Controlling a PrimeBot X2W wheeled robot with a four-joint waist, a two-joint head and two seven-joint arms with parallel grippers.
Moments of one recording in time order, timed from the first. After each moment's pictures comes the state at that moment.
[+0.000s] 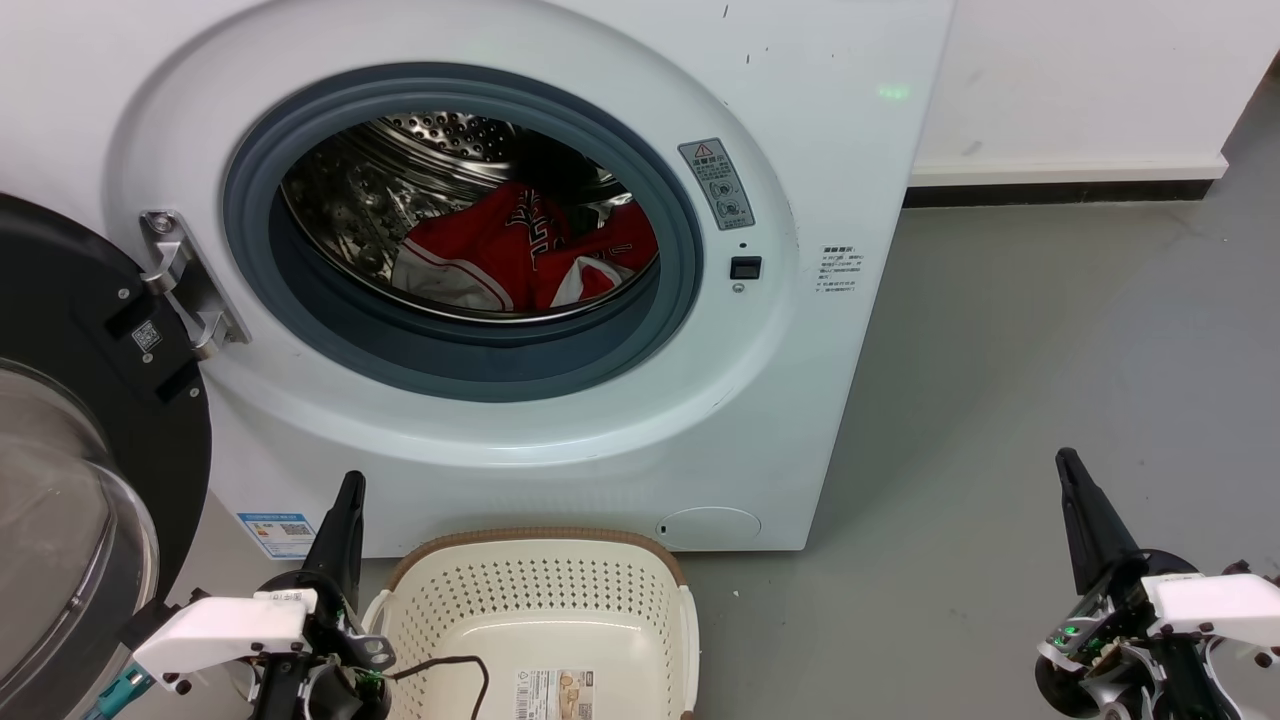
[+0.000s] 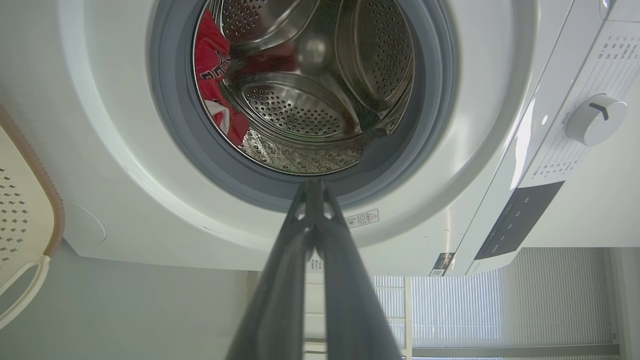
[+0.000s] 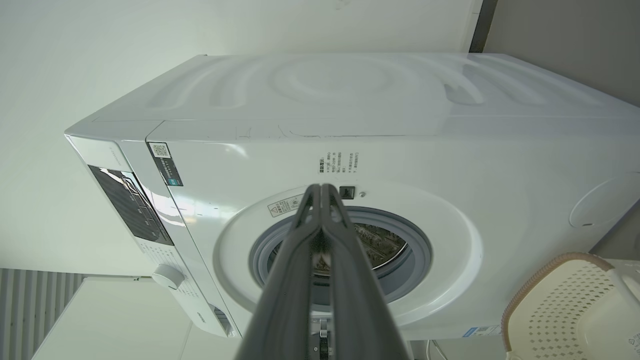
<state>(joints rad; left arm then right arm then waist) -0.11 0.05 0.11 0.25 -1.61 -0.13 0.11 -0.10 -0.05 -0.11 0.24 1.61 0.13 0.12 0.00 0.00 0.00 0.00</state>
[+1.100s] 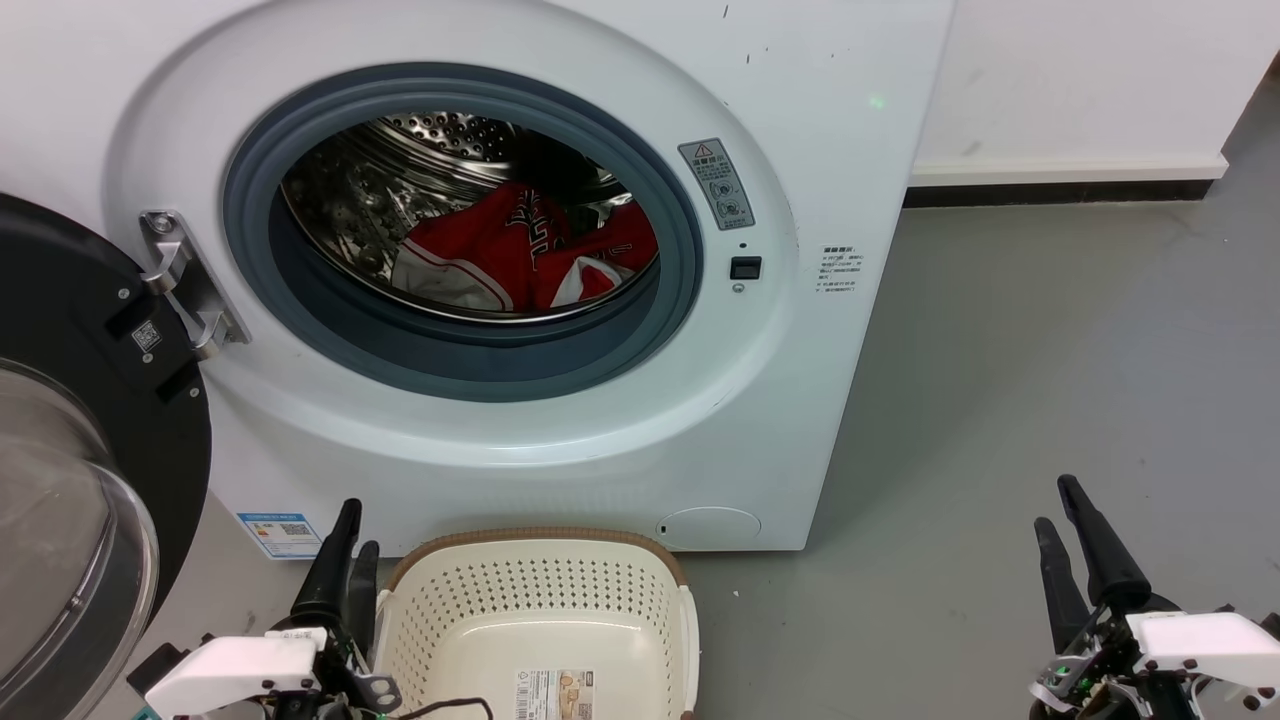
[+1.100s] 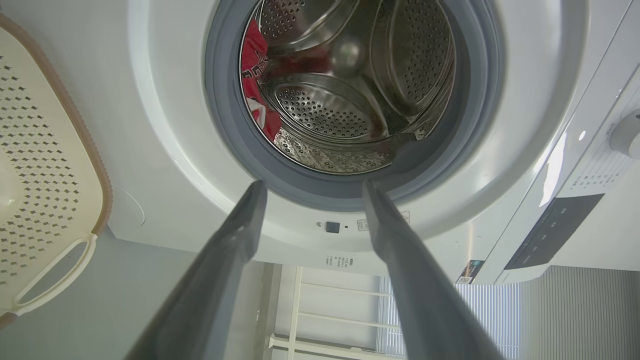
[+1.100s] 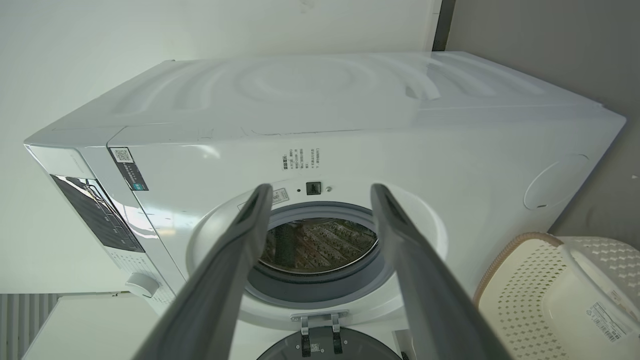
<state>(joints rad) -0.06 0.05 0.11 0.28 -1.61 -0.13 0.10 -0.06 -0.05 -0.10 0.28 1.61 0.13 0.10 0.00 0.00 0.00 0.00</state>
